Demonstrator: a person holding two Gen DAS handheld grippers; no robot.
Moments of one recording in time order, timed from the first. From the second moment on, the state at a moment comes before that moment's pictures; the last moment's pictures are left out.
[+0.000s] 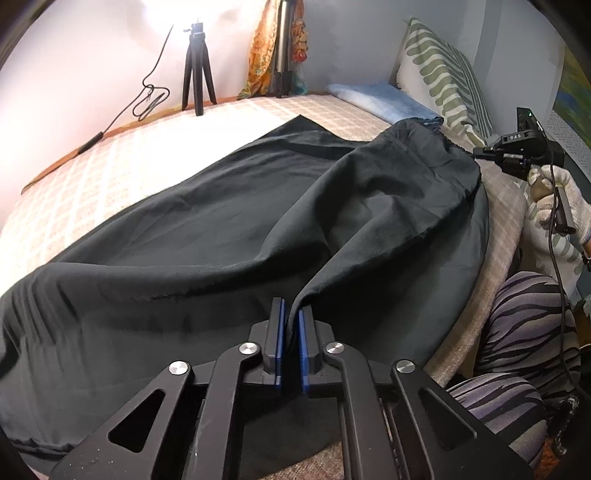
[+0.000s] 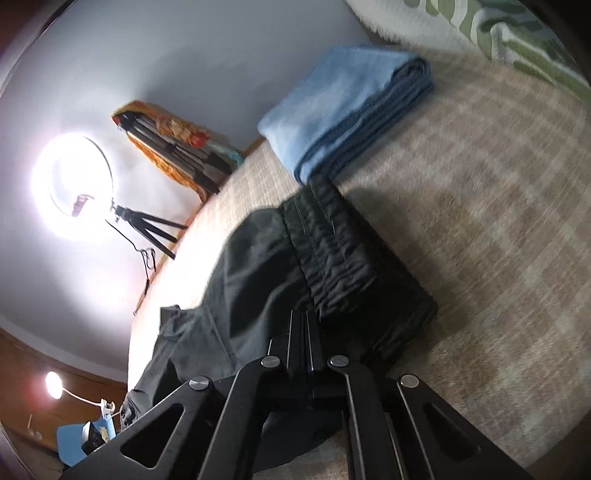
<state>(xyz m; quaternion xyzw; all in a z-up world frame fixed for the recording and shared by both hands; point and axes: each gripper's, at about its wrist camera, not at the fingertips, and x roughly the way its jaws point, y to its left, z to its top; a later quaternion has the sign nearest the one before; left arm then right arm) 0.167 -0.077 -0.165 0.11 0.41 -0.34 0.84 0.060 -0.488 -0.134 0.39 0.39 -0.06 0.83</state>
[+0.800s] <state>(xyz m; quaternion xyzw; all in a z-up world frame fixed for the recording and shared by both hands) 0.167 -0.075 -0.160 0.10 0.41 -0.34 0.84 0.082 -0.518 -0.155 0.41 0.40 -0.11 0.81</state>
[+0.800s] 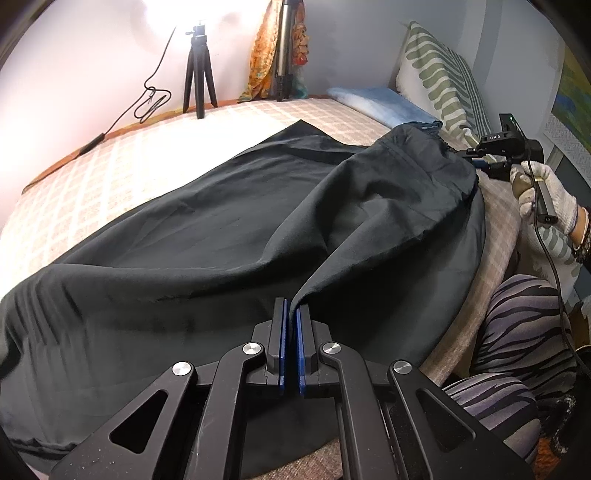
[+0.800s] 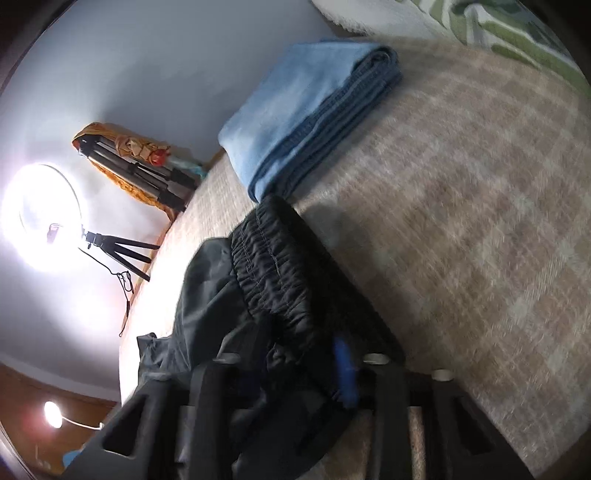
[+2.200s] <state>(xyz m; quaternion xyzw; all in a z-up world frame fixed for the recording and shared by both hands) 0.110 0.038 -0.141 -0.01 0.41 -0.25 0.88 0.034 -0.491 -0.083 0.27 0.45 -0.10 0.85</state>
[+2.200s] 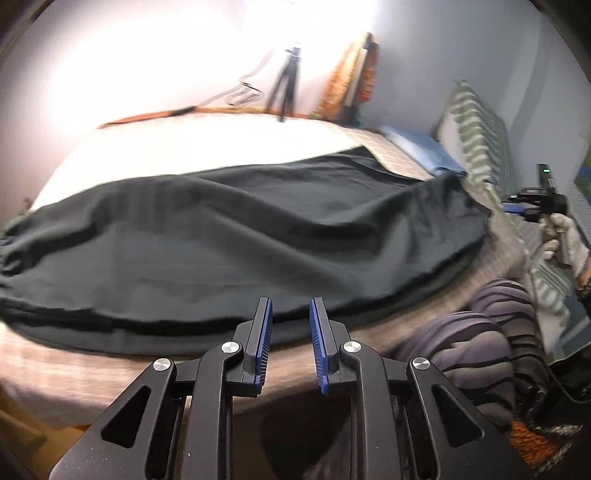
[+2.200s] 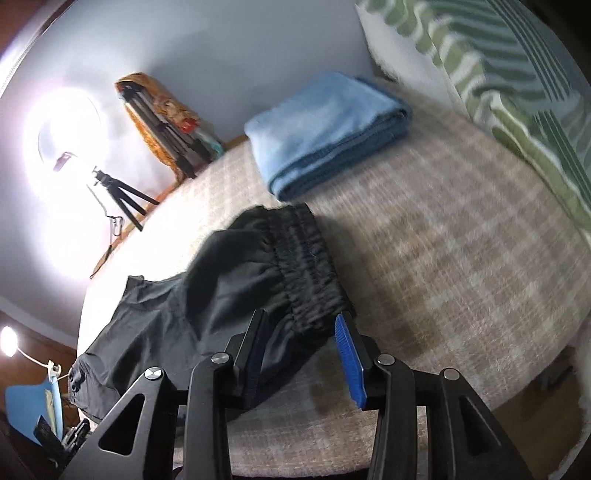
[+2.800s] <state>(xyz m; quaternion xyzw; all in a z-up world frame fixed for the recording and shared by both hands) 0.154 0.082 -0.183 -0.06 0.44 -0.16 0.88 0.147 -0.362 -0.055 0.13 0.45 0.09 0.88</state>
